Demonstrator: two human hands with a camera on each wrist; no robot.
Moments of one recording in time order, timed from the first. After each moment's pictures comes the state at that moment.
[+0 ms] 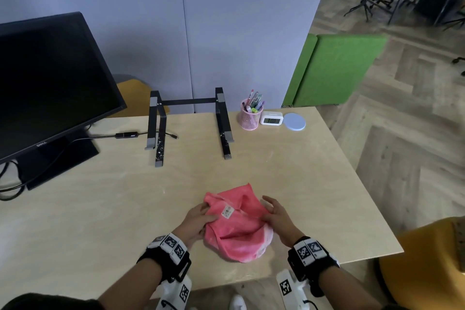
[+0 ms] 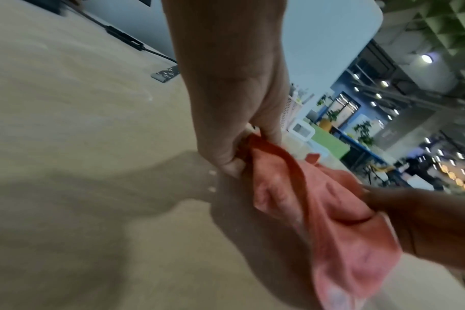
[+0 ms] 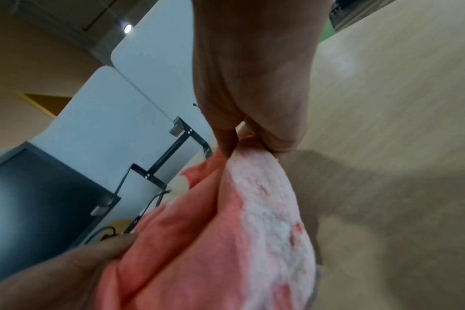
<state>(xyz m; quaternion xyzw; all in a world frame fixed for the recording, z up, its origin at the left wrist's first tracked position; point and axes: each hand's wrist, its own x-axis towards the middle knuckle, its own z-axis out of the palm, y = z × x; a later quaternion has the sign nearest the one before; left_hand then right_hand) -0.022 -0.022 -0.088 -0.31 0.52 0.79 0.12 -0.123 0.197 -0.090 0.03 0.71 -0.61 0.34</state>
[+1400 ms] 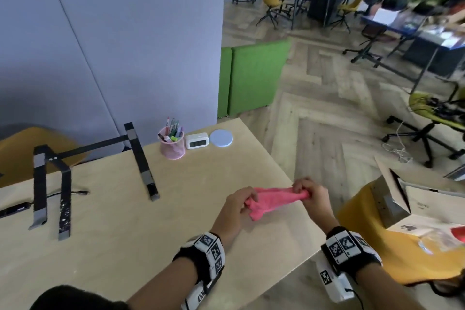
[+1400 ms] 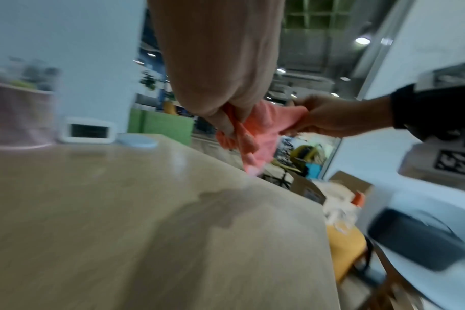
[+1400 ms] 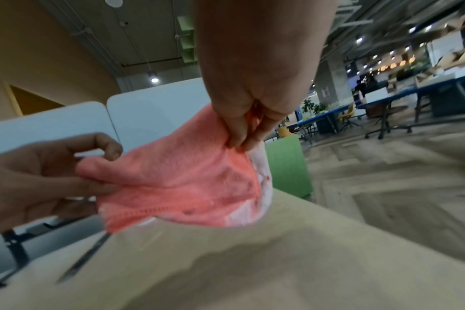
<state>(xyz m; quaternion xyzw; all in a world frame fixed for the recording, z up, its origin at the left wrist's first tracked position) -0.174 0.174 -0.012 0.09 0.76 0.64 0.05 -0.222 0.407 -0.011 -0.05 0.90 -0.42 -0.10</state>
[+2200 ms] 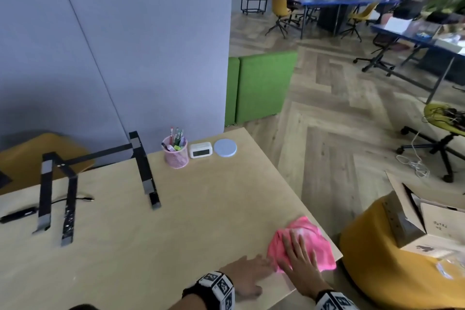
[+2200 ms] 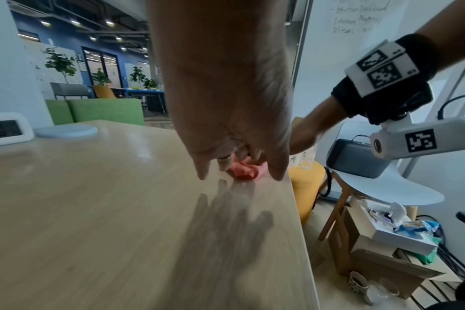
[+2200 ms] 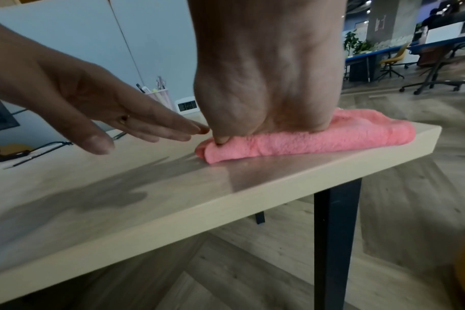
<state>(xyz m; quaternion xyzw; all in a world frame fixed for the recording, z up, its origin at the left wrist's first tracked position) -0.143 0.200 -0.077 0.35 0.86 0.17 0.34 -0.151 0.416 -0.130 -0.10 0.97 0.03 0.20</state>
